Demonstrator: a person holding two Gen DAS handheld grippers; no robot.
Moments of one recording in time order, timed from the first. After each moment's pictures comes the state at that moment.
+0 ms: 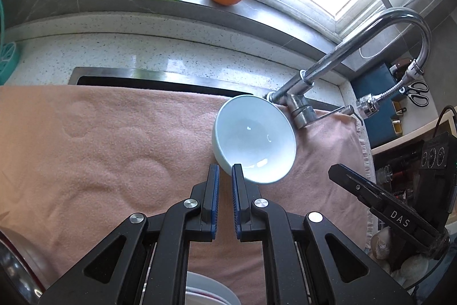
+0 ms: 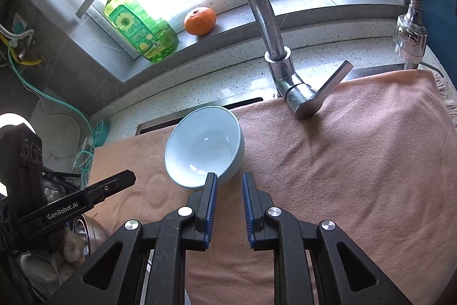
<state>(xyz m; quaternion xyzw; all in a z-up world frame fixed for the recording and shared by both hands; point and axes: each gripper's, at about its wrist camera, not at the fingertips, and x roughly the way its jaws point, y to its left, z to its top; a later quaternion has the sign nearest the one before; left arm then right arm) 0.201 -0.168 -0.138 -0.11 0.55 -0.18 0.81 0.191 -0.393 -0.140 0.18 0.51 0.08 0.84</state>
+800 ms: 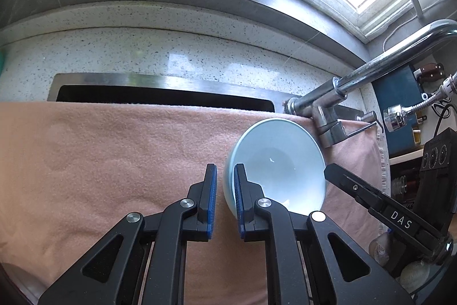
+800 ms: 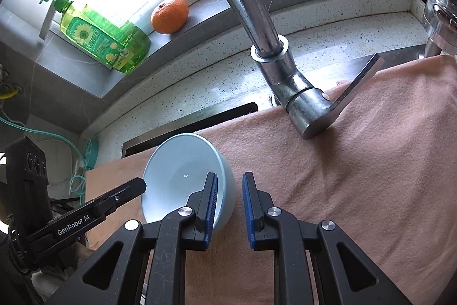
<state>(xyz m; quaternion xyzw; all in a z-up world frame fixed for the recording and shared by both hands) 0.258 -0.181 -0.173 -0.10 0.58 -0.17 0.79 0.255 -0.400 -0.189 0.23 0.54 0.06 0.81</state>
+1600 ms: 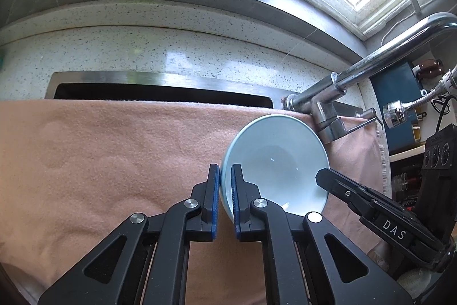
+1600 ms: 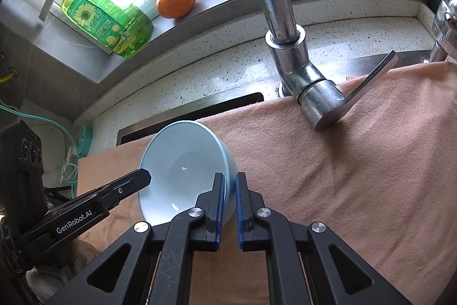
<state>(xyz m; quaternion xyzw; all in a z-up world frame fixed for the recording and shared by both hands) 0.250 -0.182 -0.174 -0.10 0.58 -0.17 0.79 0.256 -0.384 -0.195 0.20 0.55 0.07 0.81</state>
